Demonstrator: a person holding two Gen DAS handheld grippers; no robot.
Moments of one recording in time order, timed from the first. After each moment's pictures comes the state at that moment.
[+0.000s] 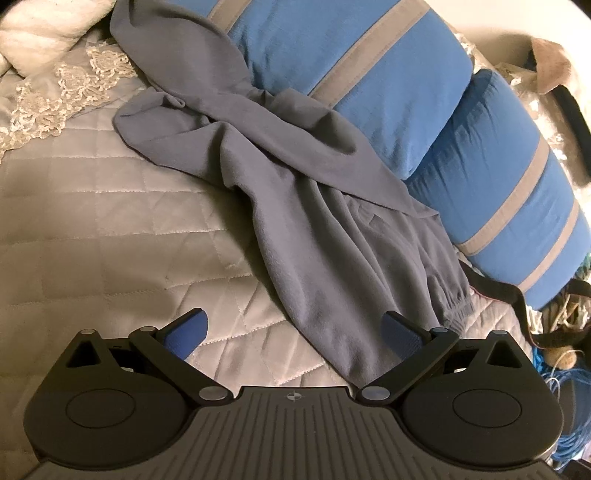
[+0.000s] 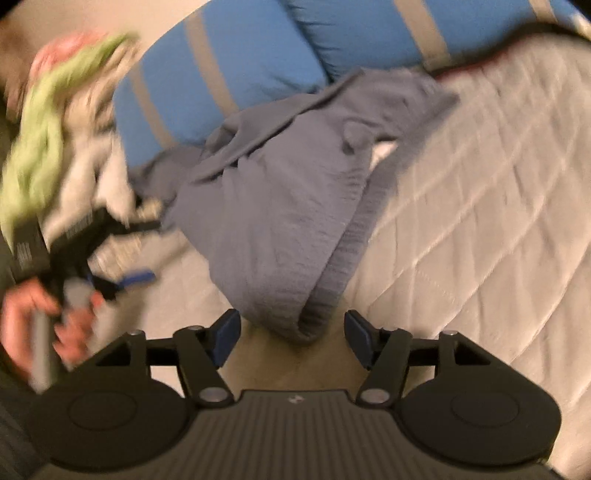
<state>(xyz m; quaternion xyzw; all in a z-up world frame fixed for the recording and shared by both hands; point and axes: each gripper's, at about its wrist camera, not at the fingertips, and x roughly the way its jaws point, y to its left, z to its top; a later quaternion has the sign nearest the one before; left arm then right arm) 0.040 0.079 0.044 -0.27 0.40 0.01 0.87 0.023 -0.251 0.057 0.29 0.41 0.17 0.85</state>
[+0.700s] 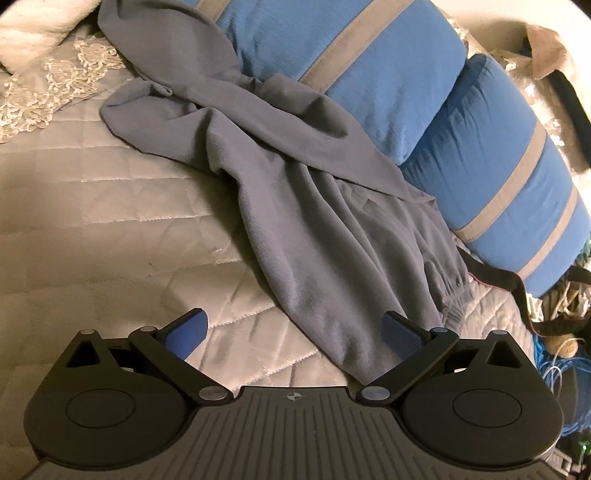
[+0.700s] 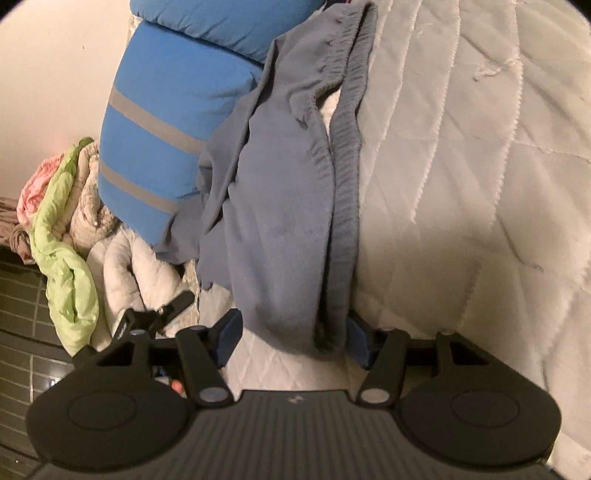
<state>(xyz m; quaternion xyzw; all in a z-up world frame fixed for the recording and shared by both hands) 0.043 0.065 0.038 -0.26 0.41 -0.01 0.87 0.050 -0.272 0.020 0.51 0.42 0.16 0.73</state>
